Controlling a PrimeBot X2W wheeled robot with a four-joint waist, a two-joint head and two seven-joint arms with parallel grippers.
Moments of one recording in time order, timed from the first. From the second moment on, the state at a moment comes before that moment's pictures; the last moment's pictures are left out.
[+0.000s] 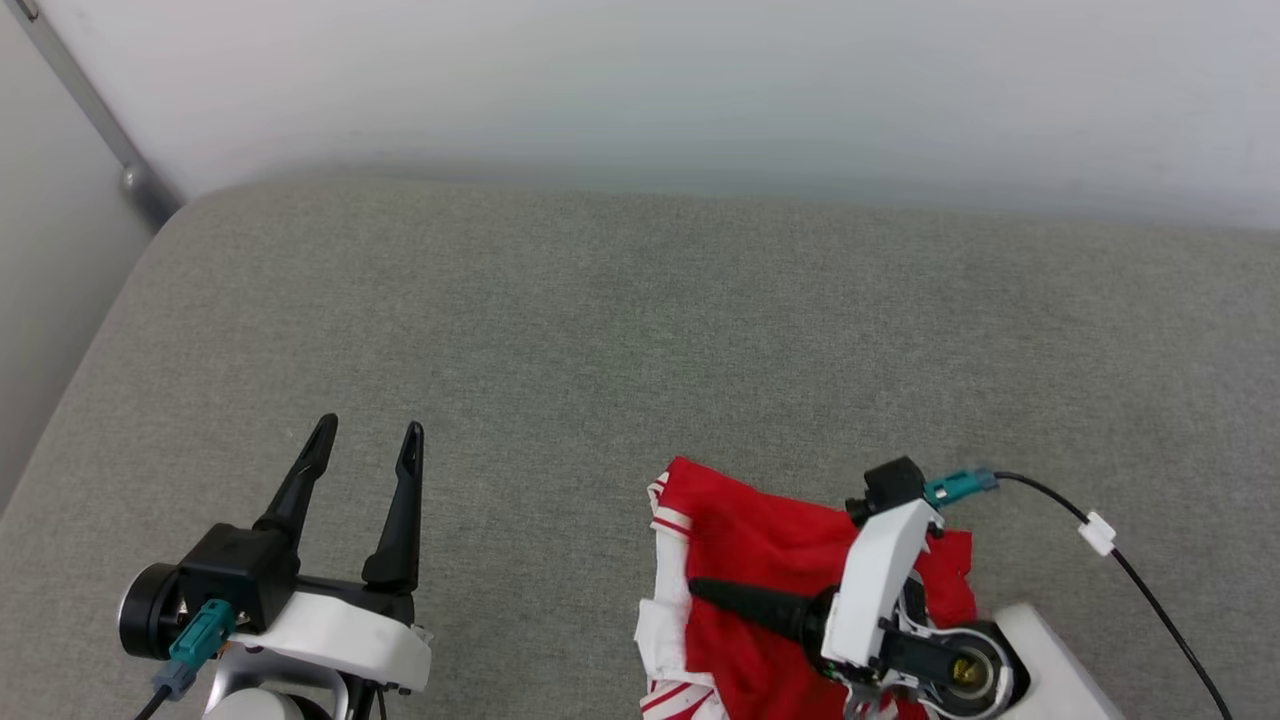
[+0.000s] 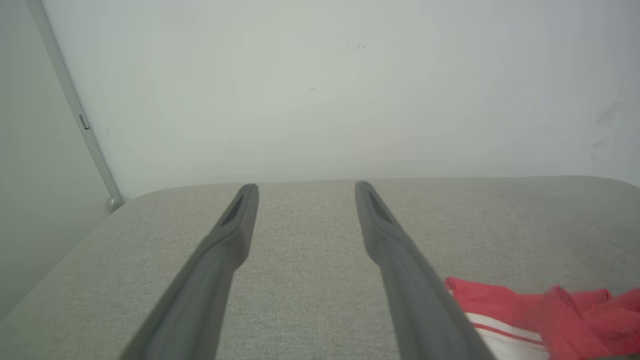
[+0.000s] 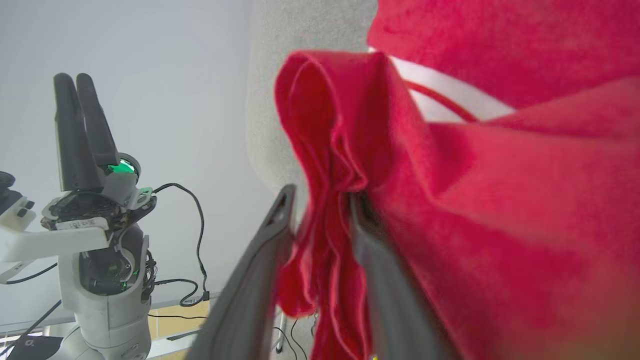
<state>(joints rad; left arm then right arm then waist) -0.10 0.50 -0.43 -0.08 -0.55 0.25 -0.24 -0.29 -0.05 0.33 0.44 1.16 0.13 0.73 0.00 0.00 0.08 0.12</state>
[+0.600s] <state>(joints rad) -0.08 0.49 -0.41 -0.06 -0.56 0.26 -0.25 -0.34 -0.24 0.23 0.34 0.58 0.13 0.26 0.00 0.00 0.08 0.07</state>
